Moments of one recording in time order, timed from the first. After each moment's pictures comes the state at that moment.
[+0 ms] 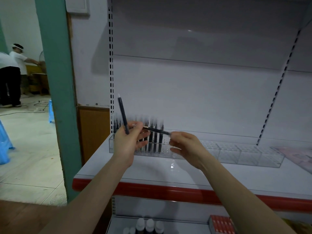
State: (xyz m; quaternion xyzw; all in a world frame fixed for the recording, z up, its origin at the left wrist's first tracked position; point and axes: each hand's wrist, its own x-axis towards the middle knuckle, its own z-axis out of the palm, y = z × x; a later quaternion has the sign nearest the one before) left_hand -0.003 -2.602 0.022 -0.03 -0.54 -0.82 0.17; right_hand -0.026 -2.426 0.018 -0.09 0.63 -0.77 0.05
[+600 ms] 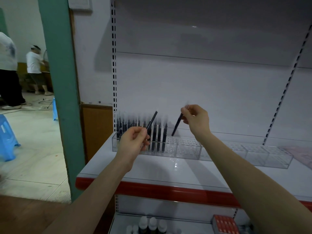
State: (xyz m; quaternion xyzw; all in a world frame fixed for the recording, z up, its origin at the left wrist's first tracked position) left_hand -0.004 -2.609 0.007 -0.05 -0.66 -0.73 0.17; right_hand -0.080 -2.427 0.054 -0.08 0.73 -0.61 -0.27
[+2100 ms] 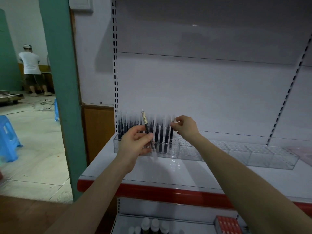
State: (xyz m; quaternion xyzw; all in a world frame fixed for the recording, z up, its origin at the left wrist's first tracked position) left_hand -0.007 -2.612 0.011 -0.07 -0.63 -0.76 0.14; right_hand -0.105 -2.444 0.033 -0.07 0.87 -0.46 -0.15
